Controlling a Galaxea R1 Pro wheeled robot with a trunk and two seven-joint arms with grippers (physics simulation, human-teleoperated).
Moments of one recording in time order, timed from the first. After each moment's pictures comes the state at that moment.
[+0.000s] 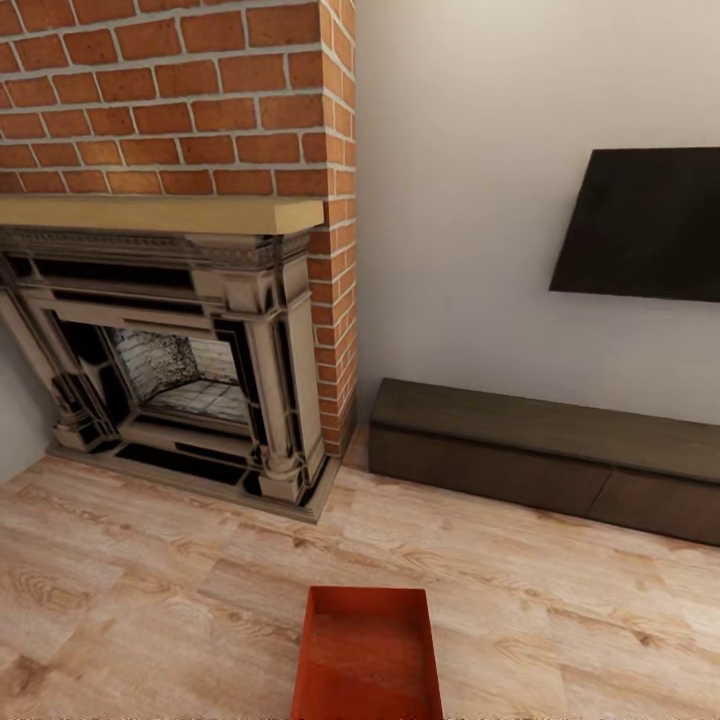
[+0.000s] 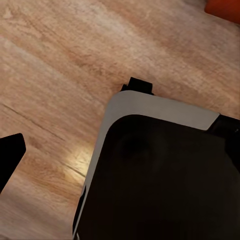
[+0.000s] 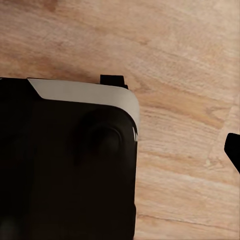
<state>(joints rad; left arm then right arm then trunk) -0.19 0.02 0.05 -0.04 0.23 -0.07 0.10 -0.18 0.01 0.10 0.03 -0.03 -0.15 -0.09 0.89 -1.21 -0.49</state>
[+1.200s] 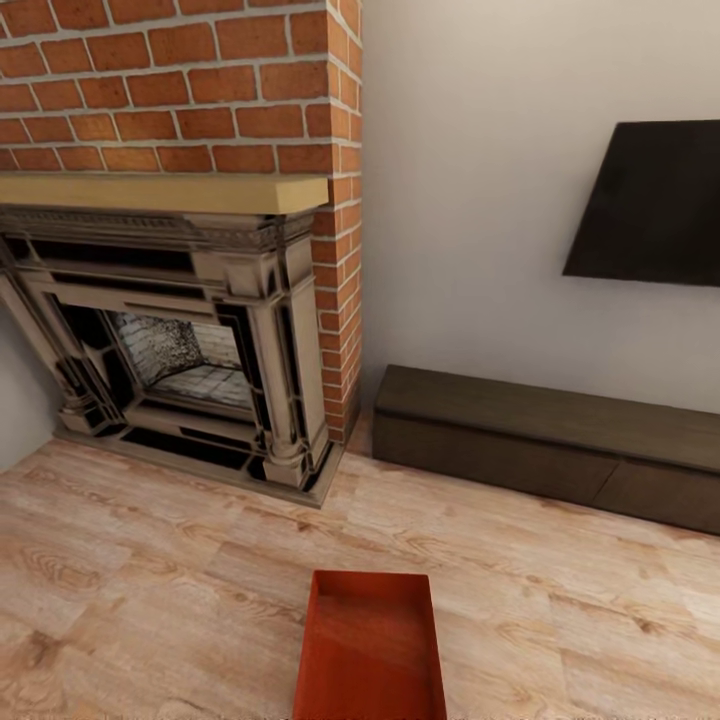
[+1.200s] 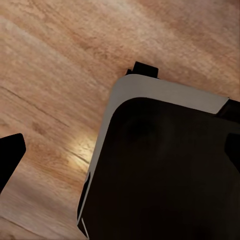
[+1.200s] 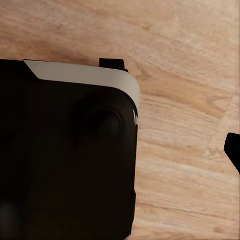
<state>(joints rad) -0.19 0.02 0.05 -0.04 0.23 -0.07 0.10 -0.18 0.01 0.10 0.03 -0.03 -0.15 -0.10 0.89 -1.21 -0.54</state>
